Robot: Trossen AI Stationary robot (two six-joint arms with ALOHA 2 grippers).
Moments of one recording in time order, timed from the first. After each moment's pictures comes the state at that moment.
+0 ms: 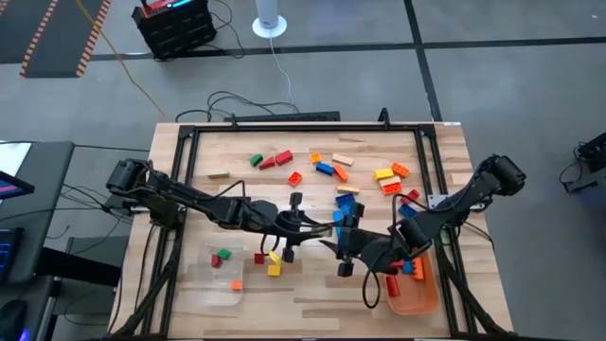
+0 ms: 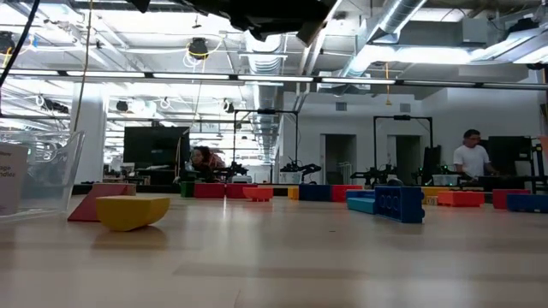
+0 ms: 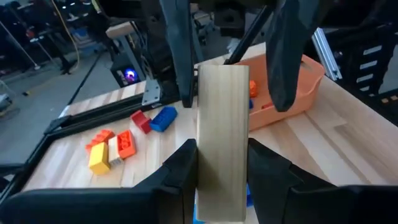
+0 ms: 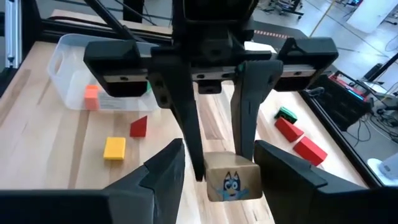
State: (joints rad) left arm -0.23 1.60 1.01 0.39 -0.19 0.24; right arm 0.53 1.49 1.14 -0.21 0.79 0.15
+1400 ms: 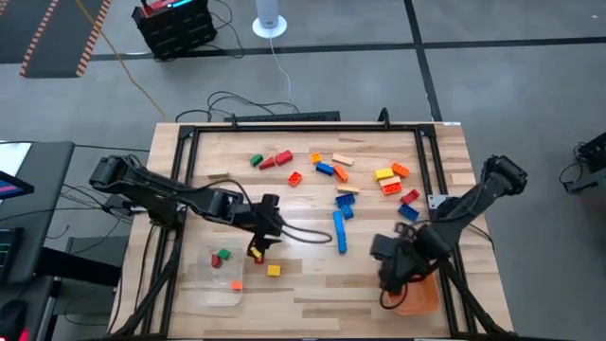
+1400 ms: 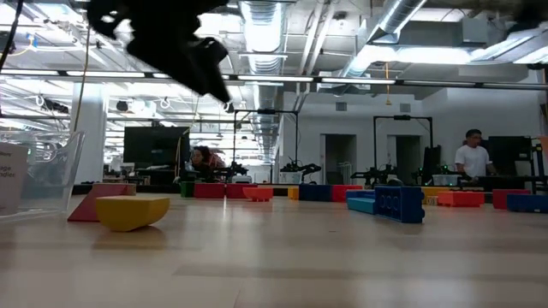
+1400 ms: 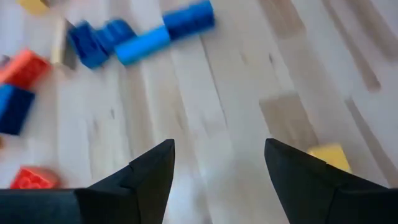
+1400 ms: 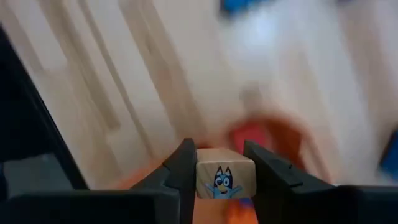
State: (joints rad) left arm -0.23 1.44 1.01 -0.40 -0.14 0.13; right arm 0.69 1.49 1.27 -1.19 0.13 1.11
